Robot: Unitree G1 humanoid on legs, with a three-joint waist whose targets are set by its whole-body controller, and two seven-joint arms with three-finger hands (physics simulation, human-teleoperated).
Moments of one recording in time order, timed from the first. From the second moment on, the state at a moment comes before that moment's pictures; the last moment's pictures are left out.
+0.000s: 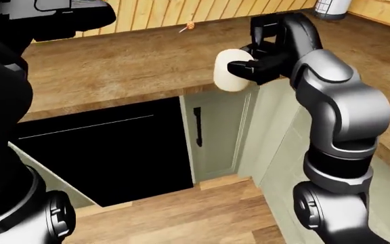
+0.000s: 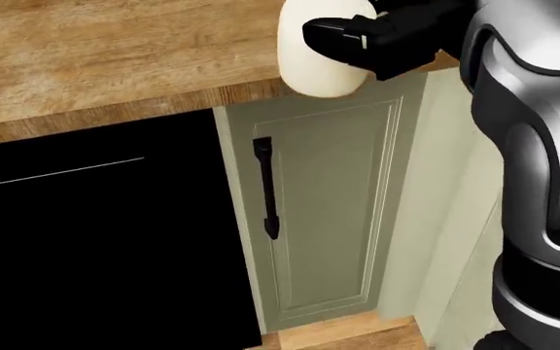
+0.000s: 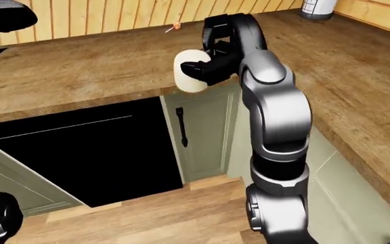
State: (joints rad) left arm -0.96 0.62 0.31 -0.47 -0.66 0.97 0.43; right arm -1.02 -0.25 -0.08 -0.24 0.02 1.13 0.10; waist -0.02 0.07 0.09
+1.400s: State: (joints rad) left arm -0.96 0.62 0.30 -0.48 -0.64 0.97 0.42; right arm -1.01 -0.24 -0.08 -0.22 -0.05 1.16 0.14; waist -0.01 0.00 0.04
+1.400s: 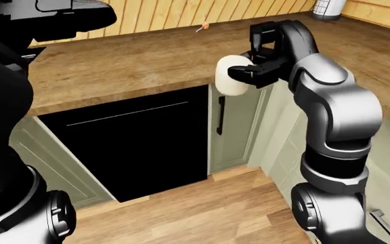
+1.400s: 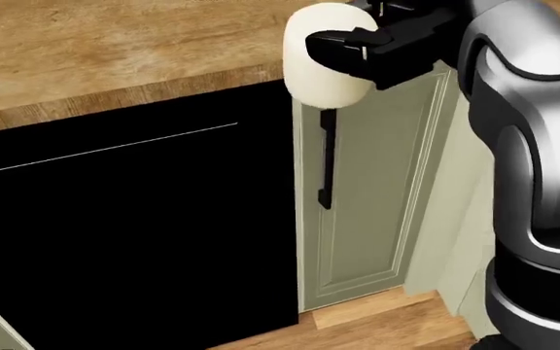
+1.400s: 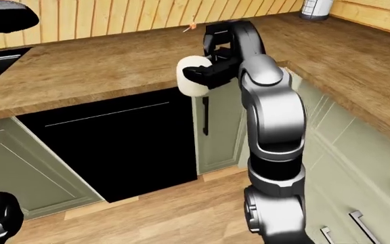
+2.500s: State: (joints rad) left arm -0.97 0.61 0.31 -0.47 -0.62 0.97 0.41; right arm -1.01 -0.23 -0.07 -0.24 -0.06 1.14 0.15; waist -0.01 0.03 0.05
